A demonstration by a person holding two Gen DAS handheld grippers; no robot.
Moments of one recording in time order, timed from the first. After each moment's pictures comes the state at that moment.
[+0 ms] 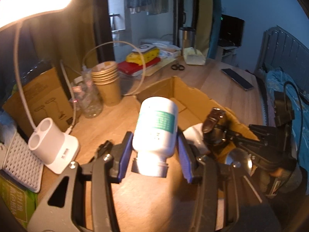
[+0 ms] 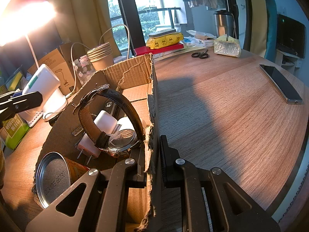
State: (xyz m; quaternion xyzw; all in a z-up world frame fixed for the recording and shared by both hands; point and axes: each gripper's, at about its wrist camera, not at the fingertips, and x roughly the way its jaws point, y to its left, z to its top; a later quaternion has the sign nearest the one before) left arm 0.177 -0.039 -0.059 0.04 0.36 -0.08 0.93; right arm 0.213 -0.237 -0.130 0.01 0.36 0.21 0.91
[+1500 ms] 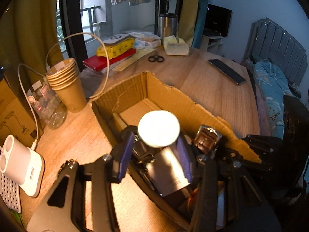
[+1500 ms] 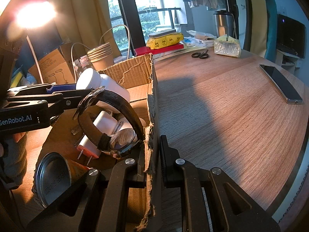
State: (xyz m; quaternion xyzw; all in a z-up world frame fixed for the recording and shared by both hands) left arm 0.239 -0.083 -0.084 0.04 0.39 -0.14 0.91; right arm 0.213 -0.237 -0.130 0.01 0.36 0.21 0.91
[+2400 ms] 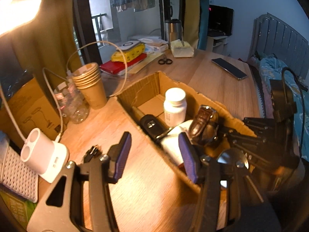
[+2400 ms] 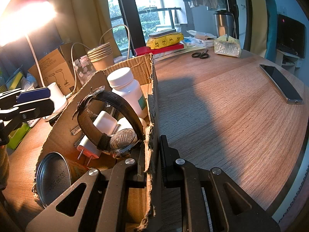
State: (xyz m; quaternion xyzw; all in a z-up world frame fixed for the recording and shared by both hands) left arm 0.189 -0.061 -0.064 0.07 0.37 -0.11 0.92; right arm 0.213 -0.237 -0.130 0.01 0.36 0.21 0.91
